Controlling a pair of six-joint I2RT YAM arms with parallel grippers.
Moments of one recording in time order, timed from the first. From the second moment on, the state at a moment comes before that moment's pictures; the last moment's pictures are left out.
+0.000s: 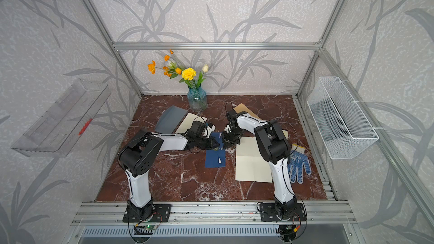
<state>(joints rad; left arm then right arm) -0.55 1.97 0.96 0.08 0.49 -0.52 0.47 2.19 1.57 -0.92 -0.54 0.47</state>
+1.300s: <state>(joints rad) -0.57 1.74 1.15 -0.52 0.23 -0.53 0.40 2.05 1.71 -0.96 -0.53 0.37</state>
